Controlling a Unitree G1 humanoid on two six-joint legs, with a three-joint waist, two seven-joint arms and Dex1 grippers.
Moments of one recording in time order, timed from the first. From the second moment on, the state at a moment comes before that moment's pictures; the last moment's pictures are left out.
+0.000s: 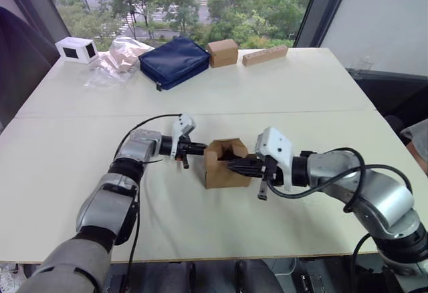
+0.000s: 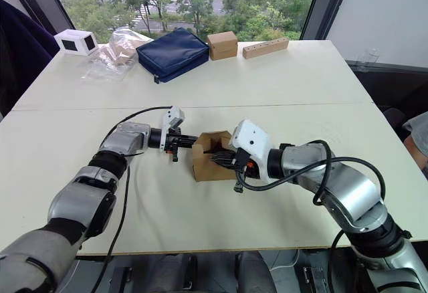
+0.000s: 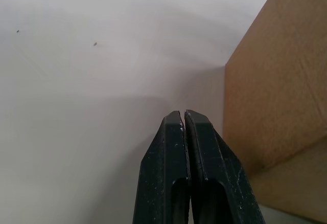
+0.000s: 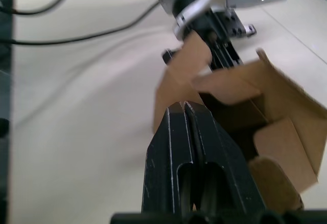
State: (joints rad) left arm -0.96 0.32 -0.17 1.01 -0.16 0.15 -1.30; right arm -0.44 -0.74 0.19 -0.61 0.55 0.88 0.70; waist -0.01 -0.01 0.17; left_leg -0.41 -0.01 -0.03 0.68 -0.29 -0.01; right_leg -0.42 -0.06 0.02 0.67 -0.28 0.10
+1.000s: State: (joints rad) left arm -0.77 0.52 -0.07 0.57 -0.21 0.32 -1.27; right arm -0.49 -0.65 0.27 -0.41 0.43 0.80 0.76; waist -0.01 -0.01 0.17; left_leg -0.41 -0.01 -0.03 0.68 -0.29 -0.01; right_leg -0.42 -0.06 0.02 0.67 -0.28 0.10
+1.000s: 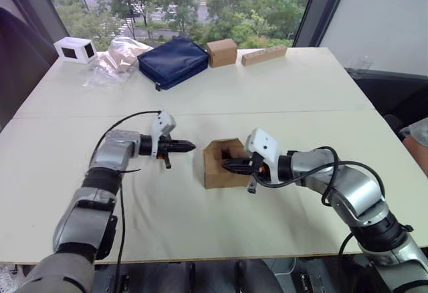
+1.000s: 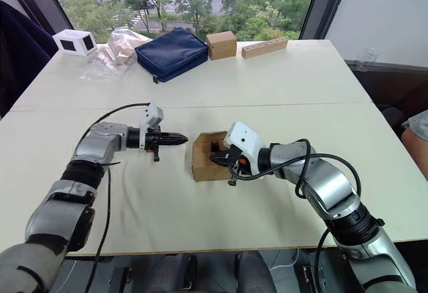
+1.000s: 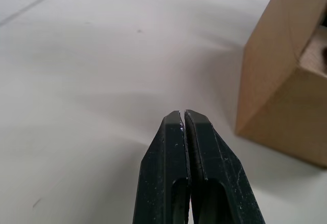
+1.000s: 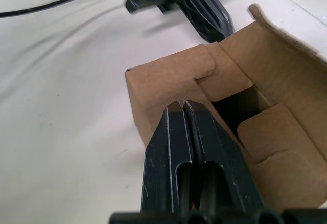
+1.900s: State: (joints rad) left arm -0.49 0.54 -0.16 -0.12 -0.41 0.64 -1.13; right arm -0.51 -0.60 0.21 -0.38 0.42 0.73 0.81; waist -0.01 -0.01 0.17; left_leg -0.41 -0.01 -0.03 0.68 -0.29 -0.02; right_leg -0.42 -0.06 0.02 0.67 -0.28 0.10
